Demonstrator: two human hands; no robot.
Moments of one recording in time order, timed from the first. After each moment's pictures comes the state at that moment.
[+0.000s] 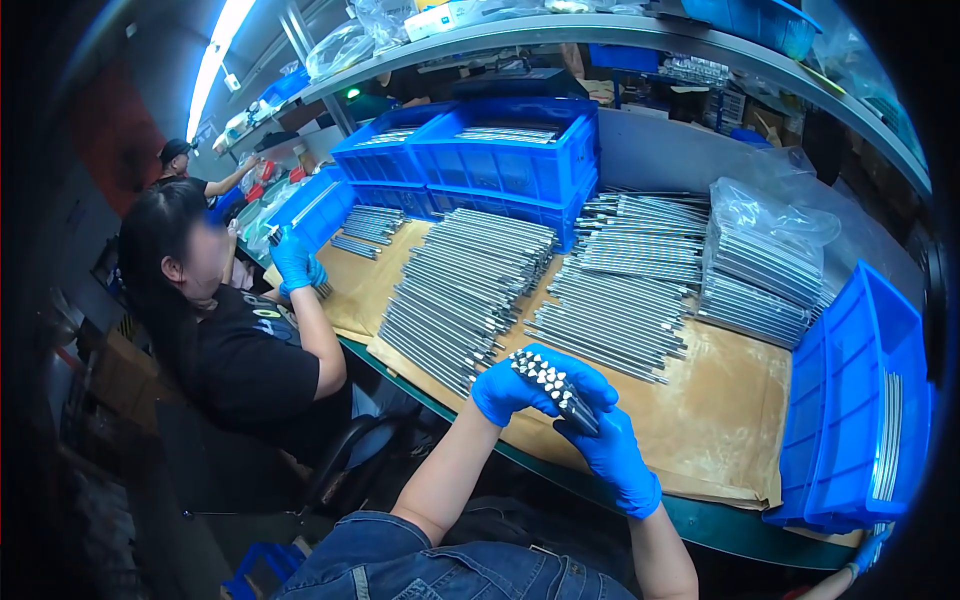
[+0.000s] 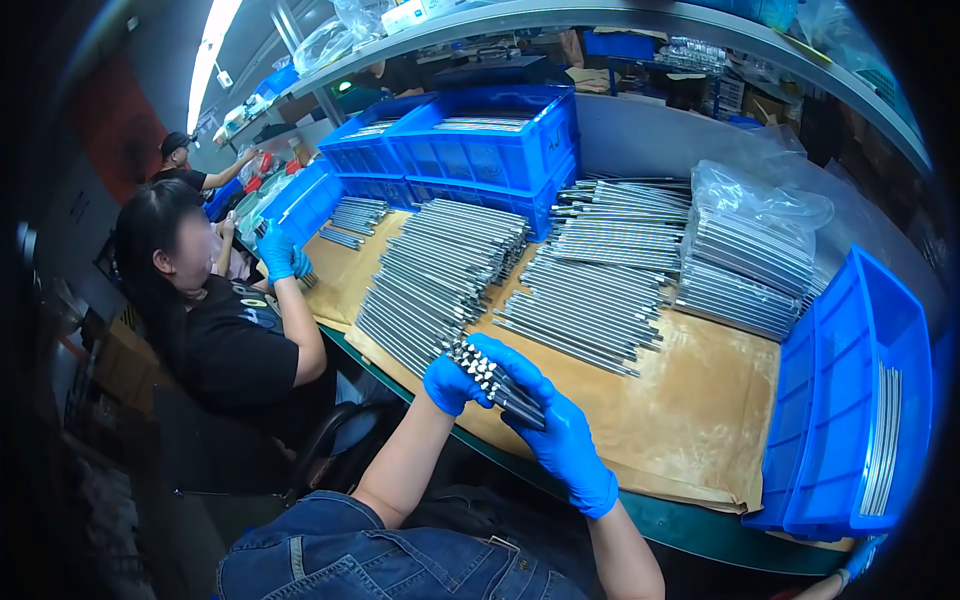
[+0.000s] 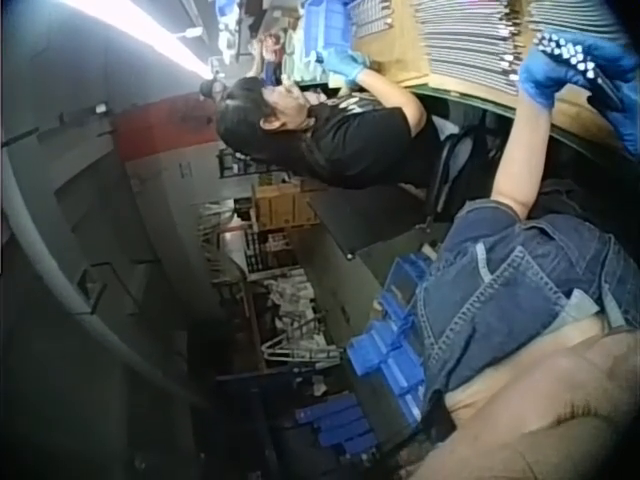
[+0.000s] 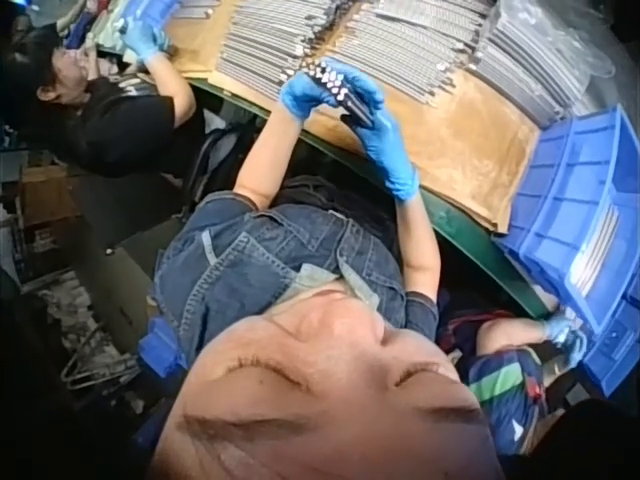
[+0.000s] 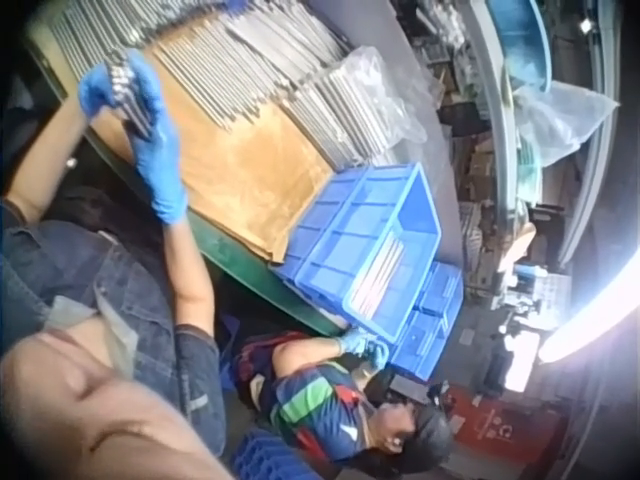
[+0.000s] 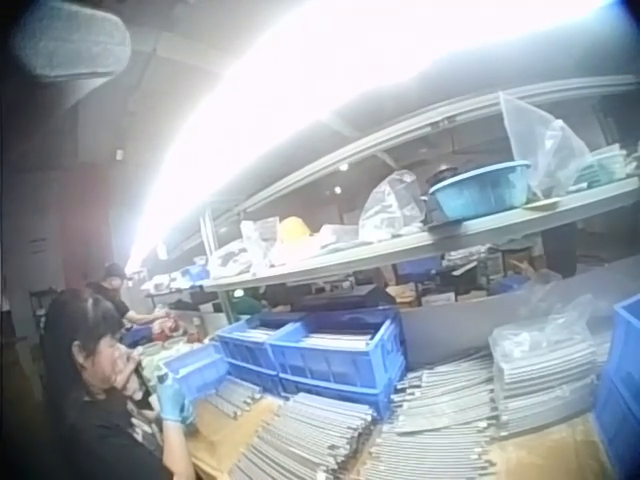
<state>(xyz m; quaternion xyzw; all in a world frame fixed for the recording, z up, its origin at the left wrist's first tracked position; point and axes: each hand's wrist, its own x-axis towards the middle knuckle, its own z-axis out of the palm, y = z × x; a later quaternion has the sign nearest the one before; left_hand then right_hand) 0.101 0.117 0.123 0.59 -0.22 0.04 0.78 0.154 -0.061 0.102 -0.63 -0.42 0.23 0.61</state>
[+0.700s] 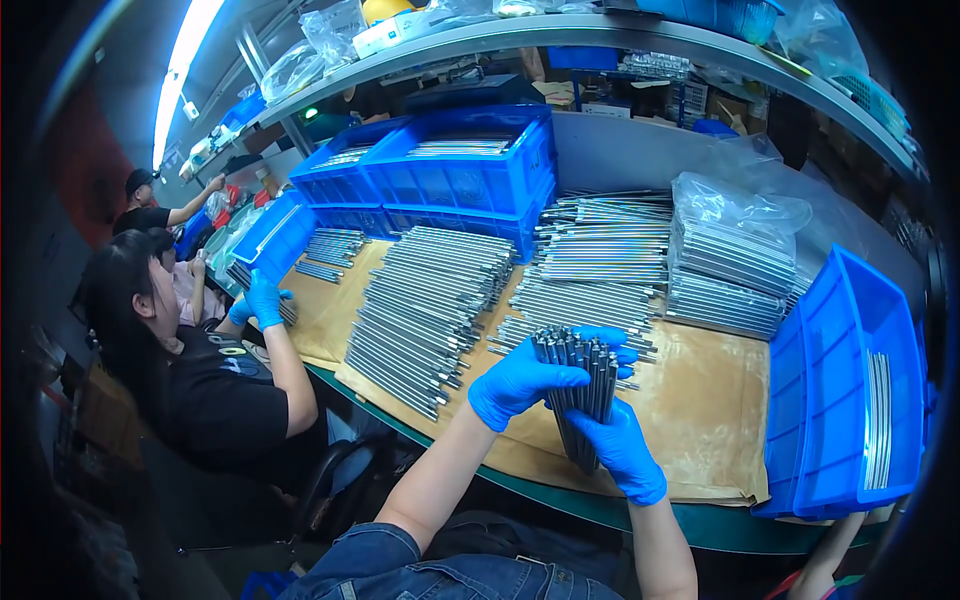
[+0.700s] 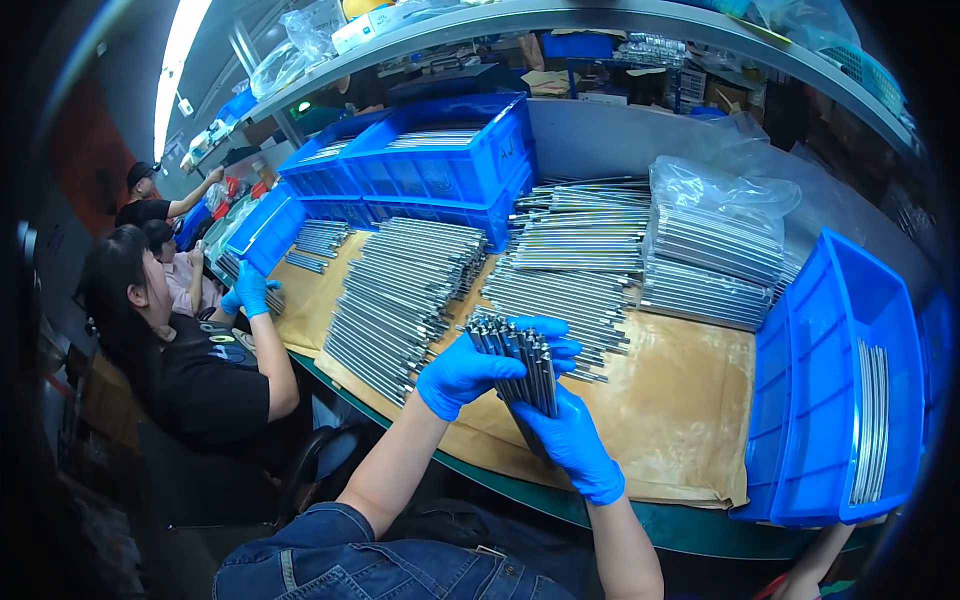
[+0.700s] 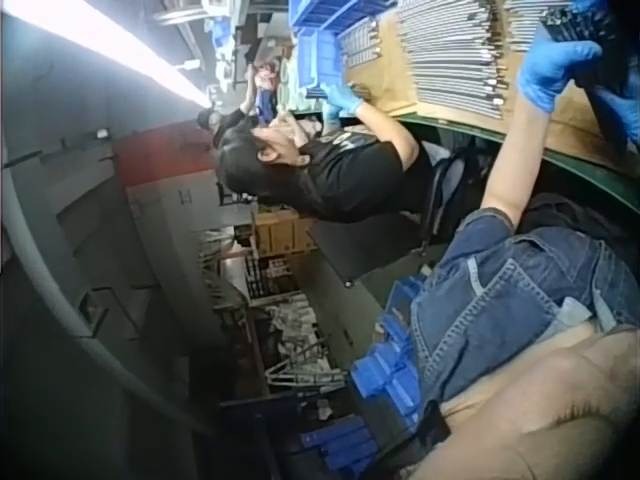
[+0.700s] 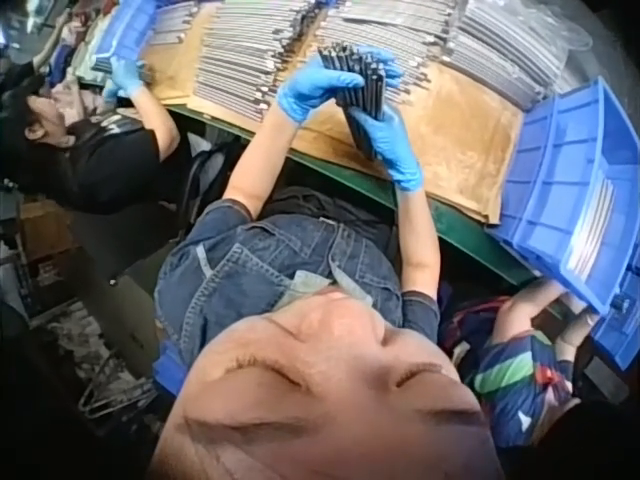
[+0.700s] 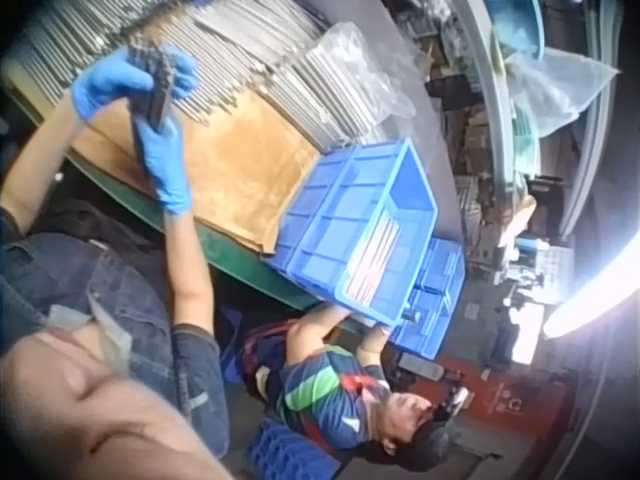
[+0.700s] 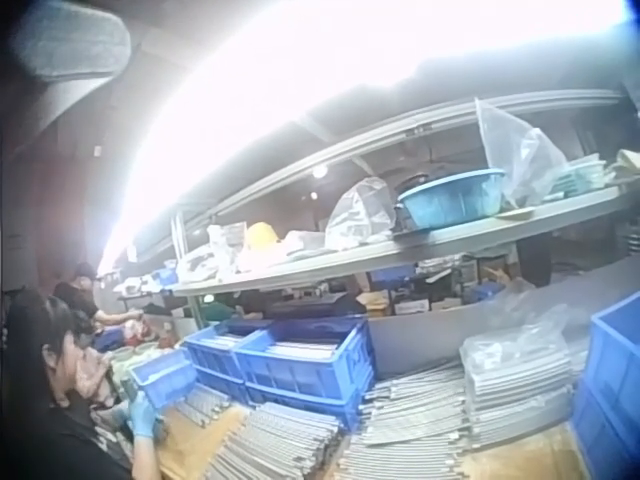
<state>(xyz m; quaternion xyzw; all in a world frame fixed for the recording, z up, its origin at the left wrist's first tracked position) 0.155 0.085 0.144 0.50 -0.09 -0.01 0.86 0.195 -0.073 0.105 -0.58 -0.29 0.36 0.68</state>
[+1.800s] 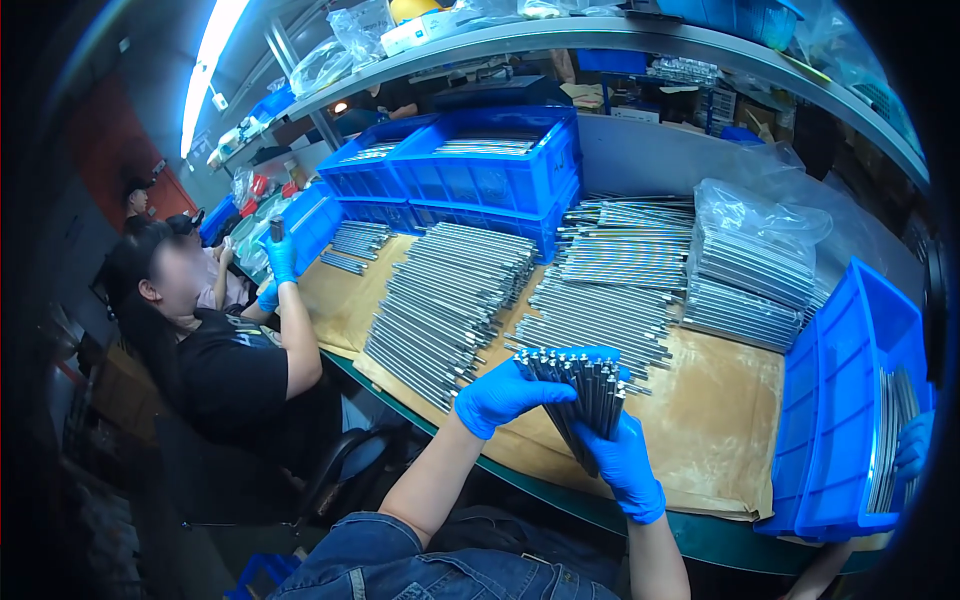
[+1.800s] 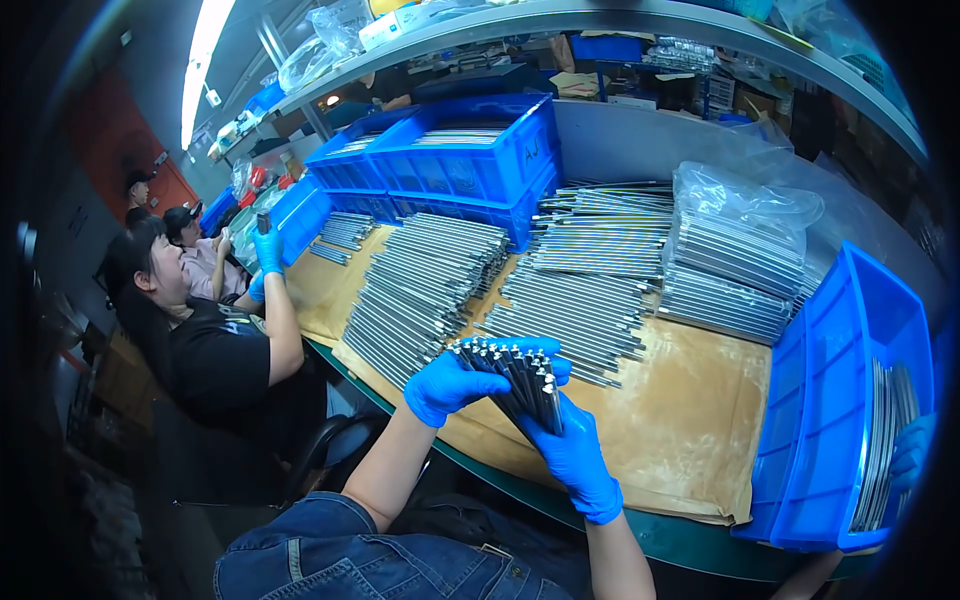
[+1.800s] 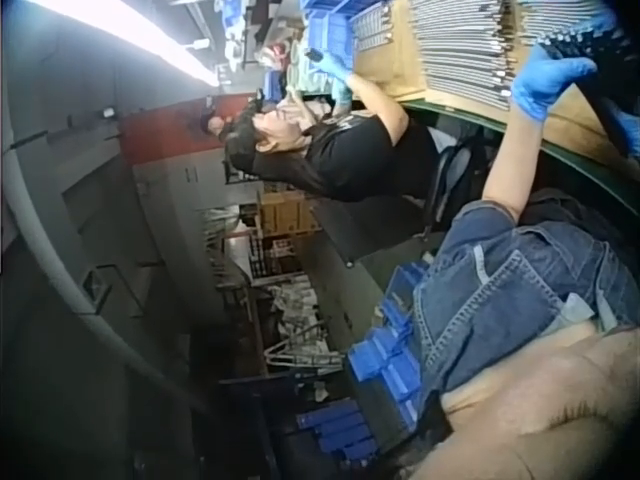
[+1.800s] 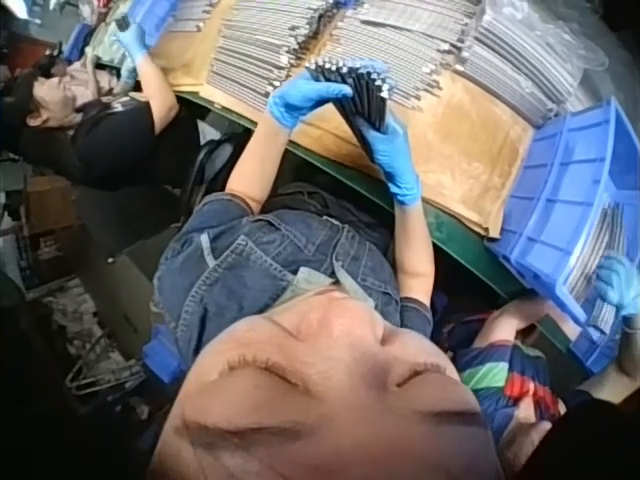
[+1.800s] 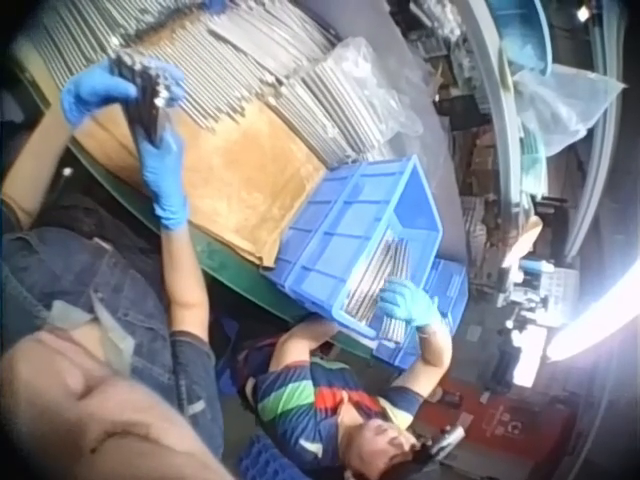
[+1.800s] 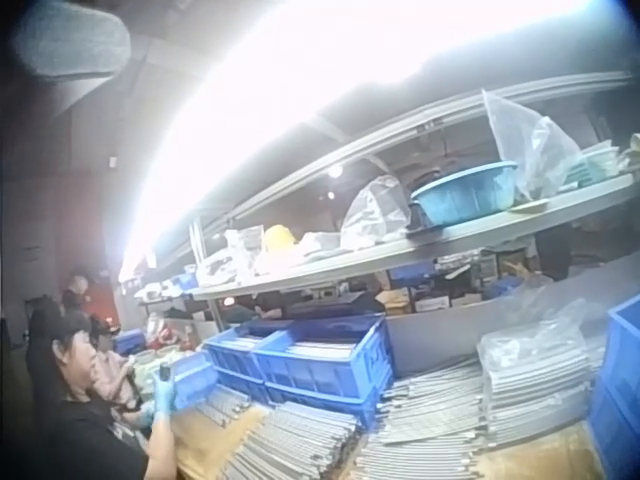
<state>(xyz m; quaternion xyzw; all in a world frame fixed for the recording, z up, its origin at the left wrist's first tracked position) 0.123 0.108 0.113 0.63 -0.03 -0.01 0.77 0.184 -0.080 0.095 -0.63 -0.32 0.25 0.66</state>
